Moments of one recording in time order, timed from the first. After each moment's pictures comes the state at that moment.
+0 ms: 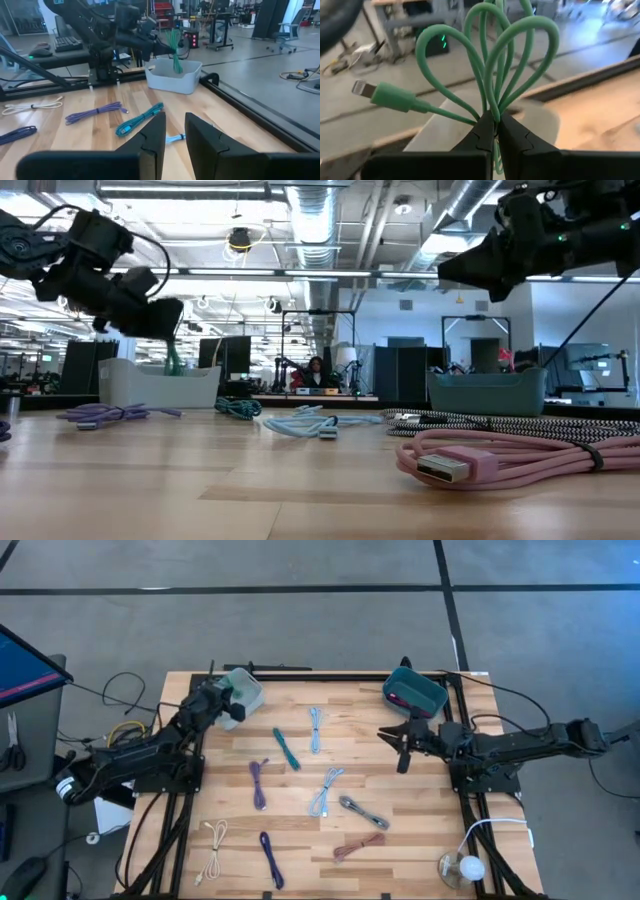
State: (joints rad) left arm 0.78 0.63 0.11 0.40 -0.37 -0.01; right arm -0.05 0.79 0.21 0.50 0.28 0.07
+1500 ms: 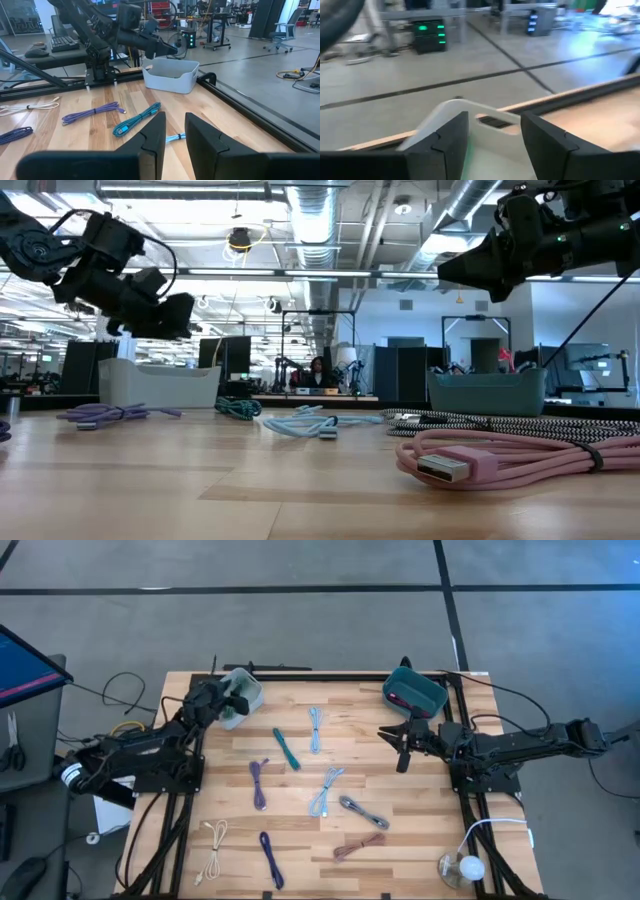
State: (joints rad) left arm 0.80 0.78 0.16 0.53 -0.31 -0.09; right arm -0.05 0.79 0.21 0.51 0.29 0.07
